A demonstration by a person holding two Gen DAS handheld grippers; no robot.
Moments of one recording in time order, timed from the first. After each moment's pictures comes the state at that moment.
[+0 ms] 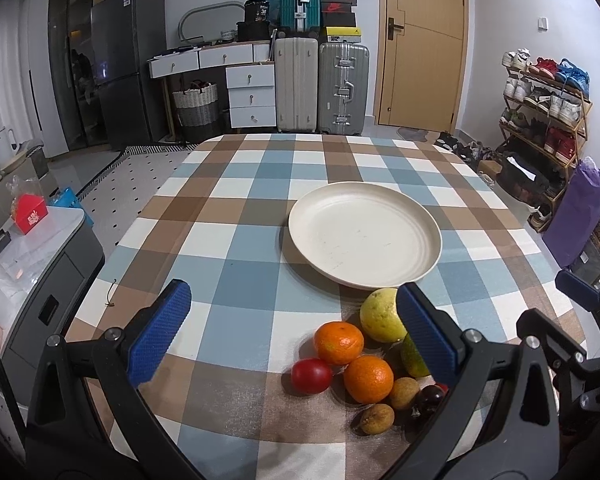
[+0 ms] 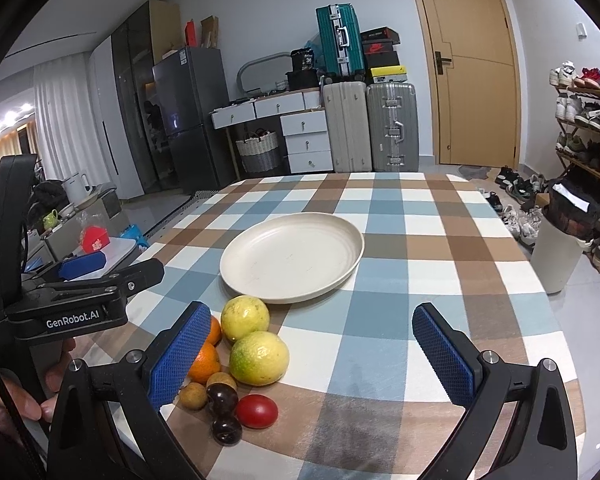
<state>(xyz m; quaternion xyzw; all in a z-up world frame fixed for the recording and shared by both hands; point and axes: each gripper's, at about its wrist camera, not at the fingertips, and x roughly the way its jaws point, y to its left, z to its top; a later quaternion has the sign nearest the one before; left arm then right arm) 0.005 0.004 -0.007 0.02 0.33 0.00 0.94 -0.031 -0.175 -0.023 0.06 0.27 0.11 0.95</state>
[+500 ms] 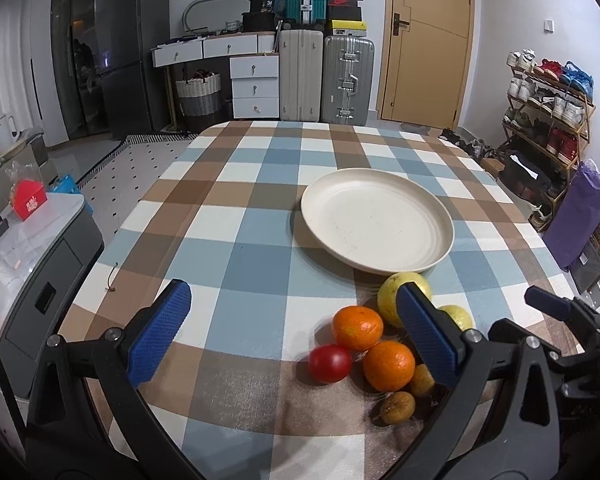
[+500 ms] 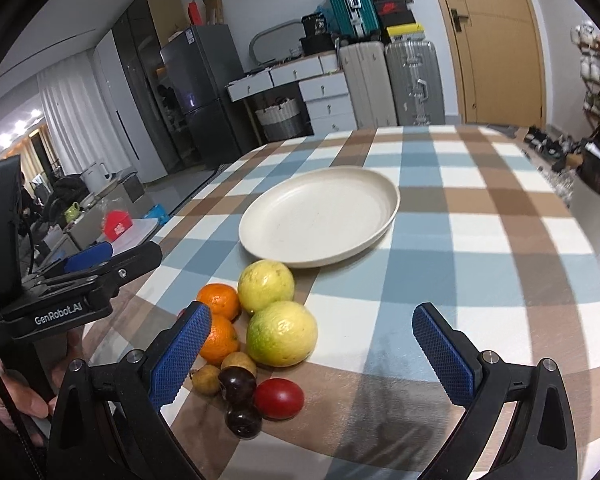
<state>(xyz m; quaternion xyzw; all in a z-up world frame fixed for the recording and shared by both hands) 0.006 0.024 -0.023 0.01 0.33 0.01 0.94 -0.003 -0.166 -0.059 0.10 0.34 0.17 0.92</state>
